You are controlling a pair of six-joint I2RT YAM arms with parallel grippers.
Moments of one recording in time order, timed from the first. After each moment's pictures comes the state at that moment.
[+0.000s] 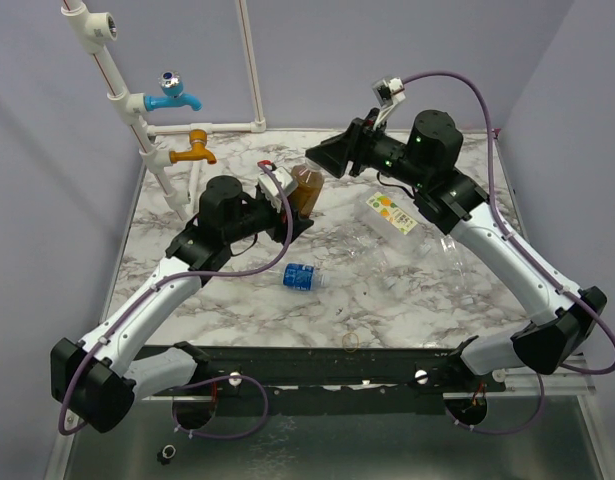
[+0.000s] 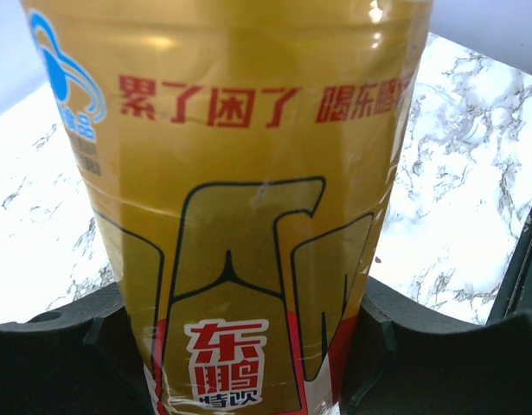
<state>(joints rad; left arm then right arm) -0.54 1.10 0.96 -0.09 0.45 0.09 0.63 1.41 1.52 -0.07 -0.38 0.43</state>
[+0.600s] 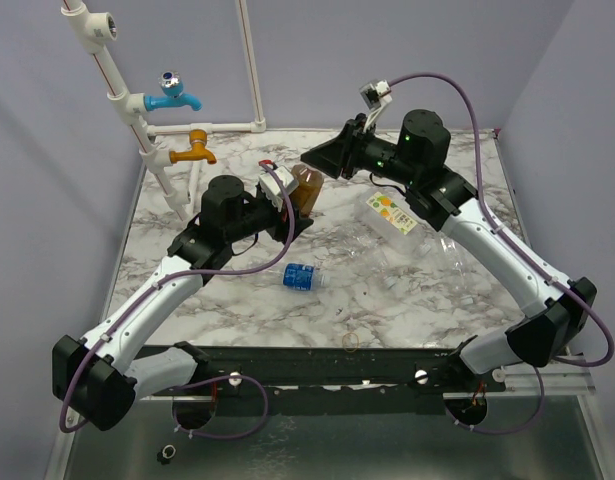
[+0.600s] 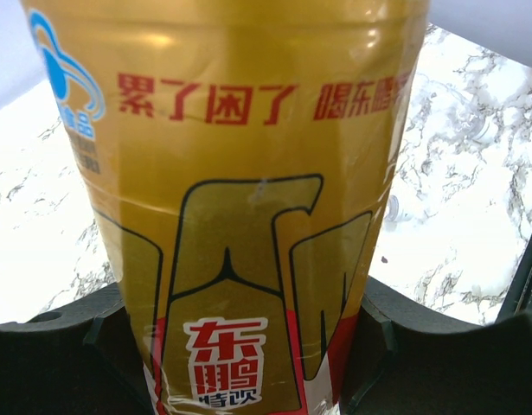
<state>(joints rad) -0.54 1.11 0.96 -0.09 0.43 0.09 0.63 1.46 1.52 -0.05 -0.45 0.45</state>
